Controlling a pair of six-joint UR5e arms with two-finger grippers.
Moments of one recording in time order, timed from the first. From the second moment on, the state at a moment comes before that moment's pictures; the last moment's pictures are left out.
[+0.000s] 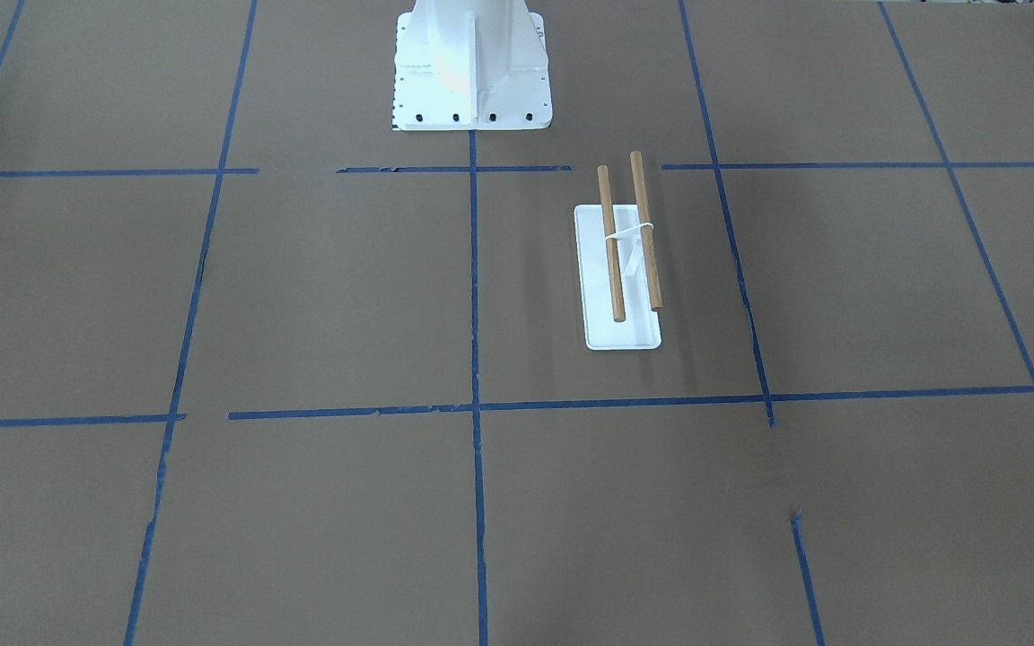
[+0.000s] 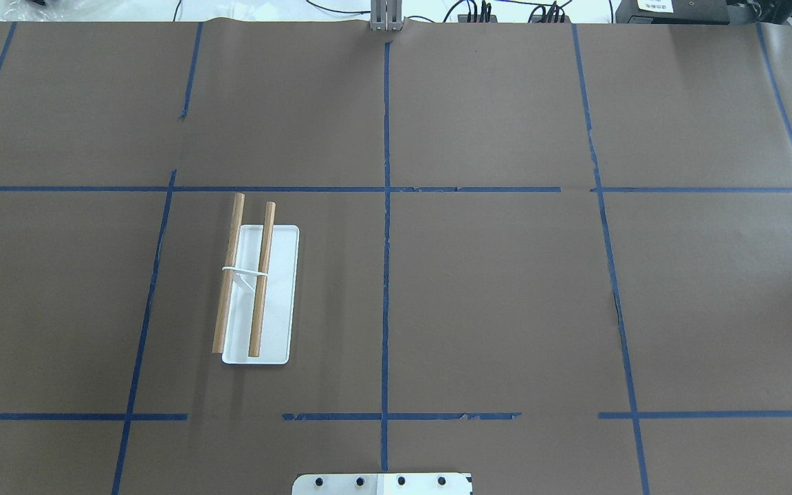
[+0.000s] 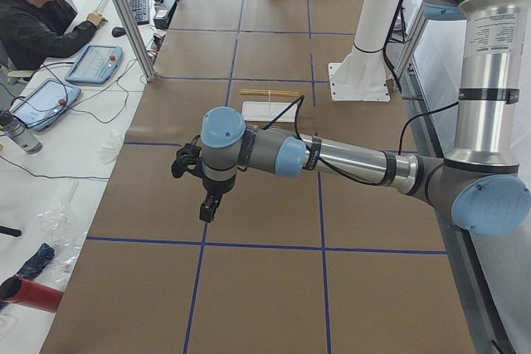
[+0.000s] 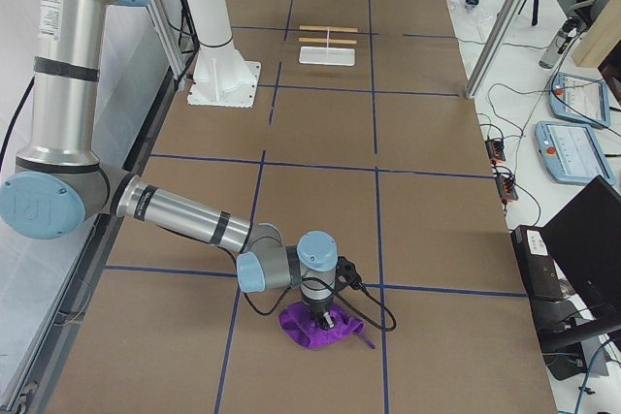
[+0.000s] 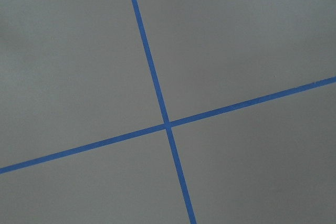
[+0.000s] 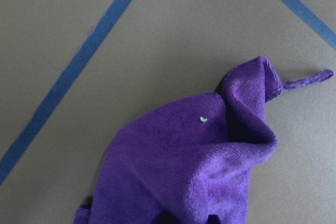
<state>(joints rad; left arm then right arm) -1.59 -1.56 -1.78 -1.62 -2.32 0.12 1.39 -1.73 1.36 -1.04 2.13 -0.37</state>
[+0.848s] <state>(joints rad) -1.58 -1.61 -1.74 -1.83 -2.34 0.11 1.42 -1.54 1.64 -1.27 2.28 -0.29</state>
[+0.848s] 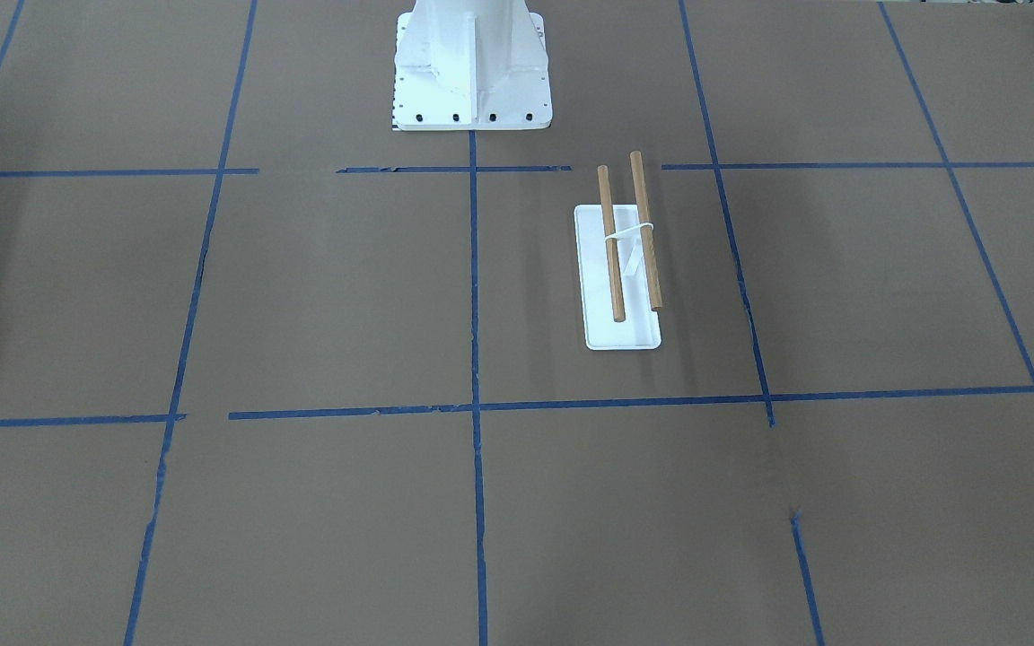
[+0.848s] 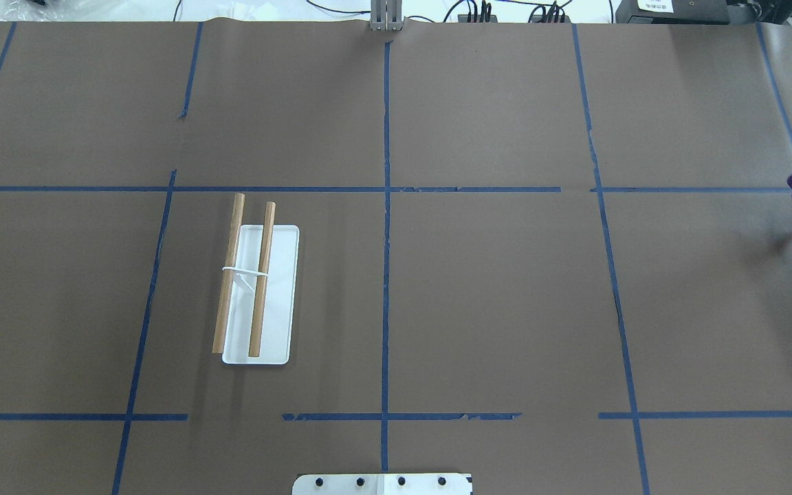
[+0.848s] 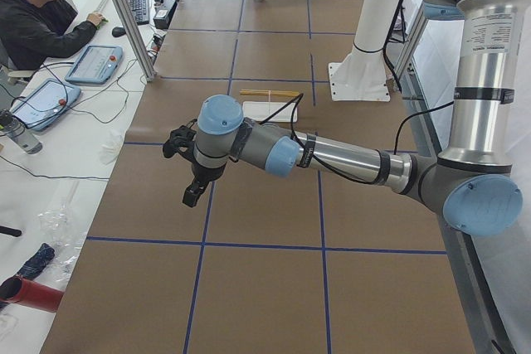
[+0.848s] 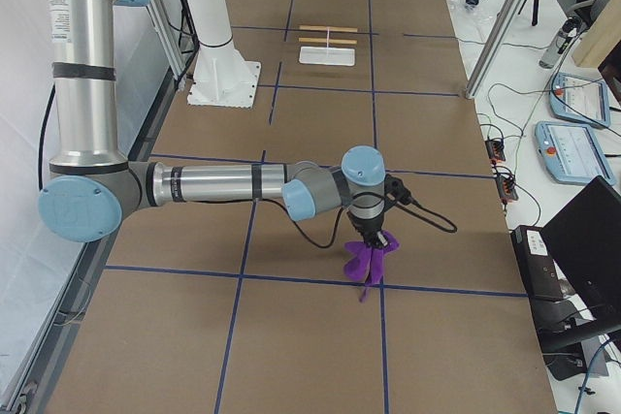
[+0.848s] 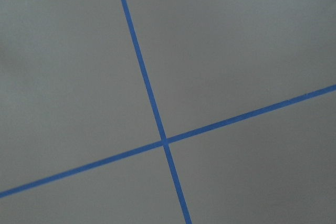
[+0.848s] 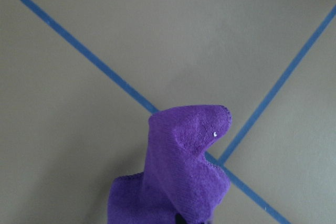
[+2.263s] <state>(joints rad) -0.97 -2.09 -1.75 -2.03 -2.38 -1.39 0.90 -1.17 1.87 -1.28 2.10 0.33</state>
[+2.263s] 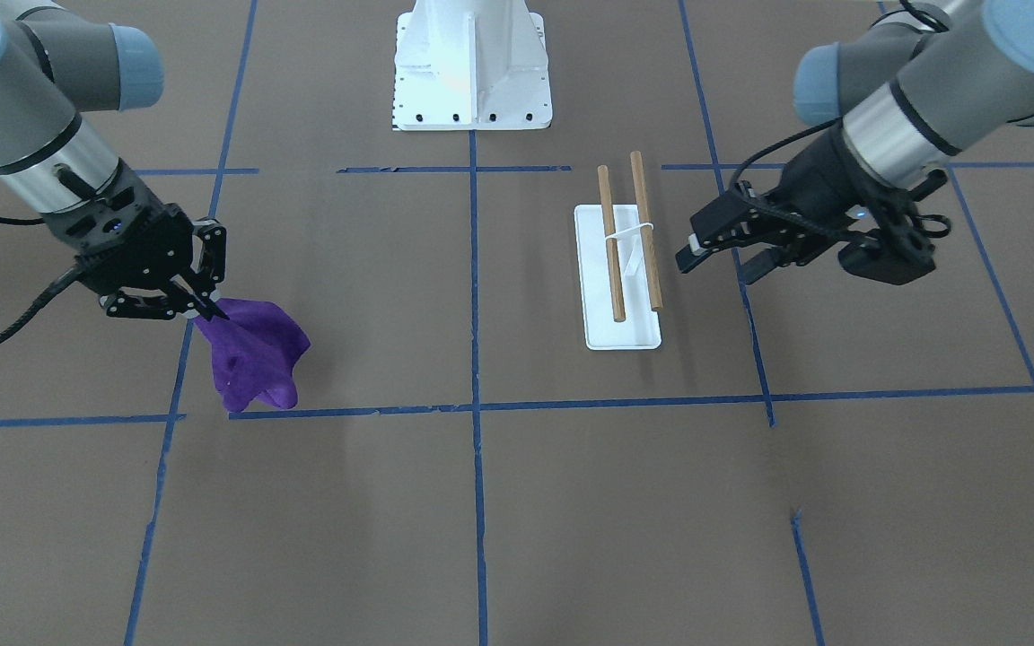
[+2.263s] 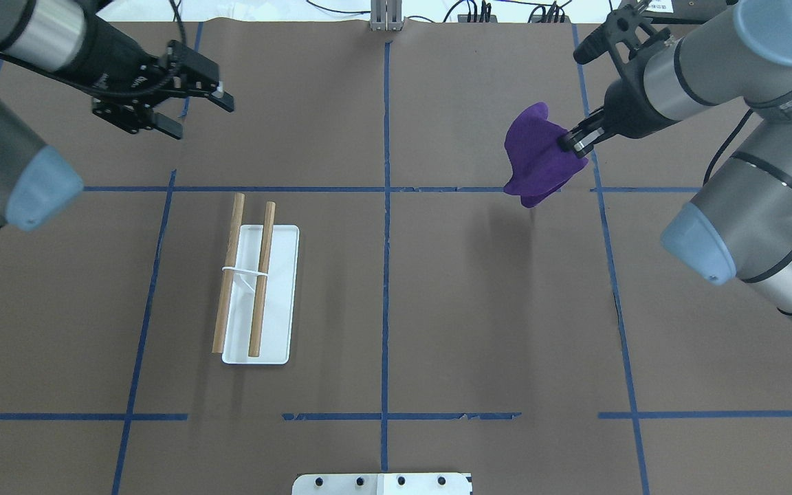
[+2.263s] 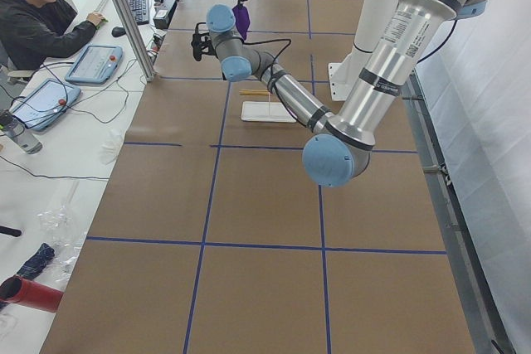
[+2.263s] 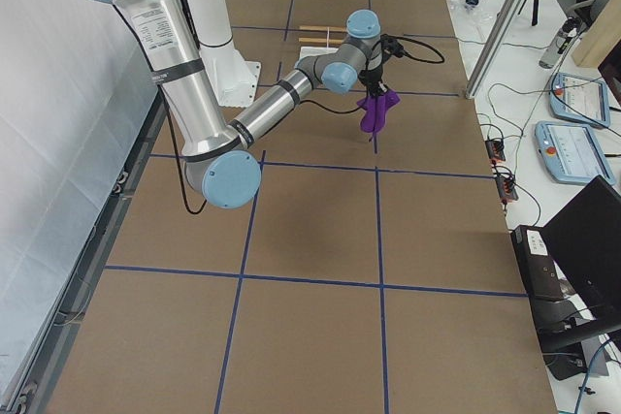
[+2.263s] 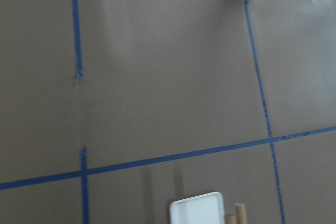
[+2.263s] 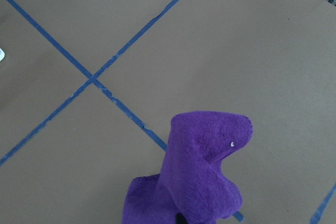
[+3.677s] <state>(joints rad) -0.70 -2.31 -1.63 -2.04 -2.13 -2.21 0.57 -1.09 2.09 -1.28 1.74 0.47</state>
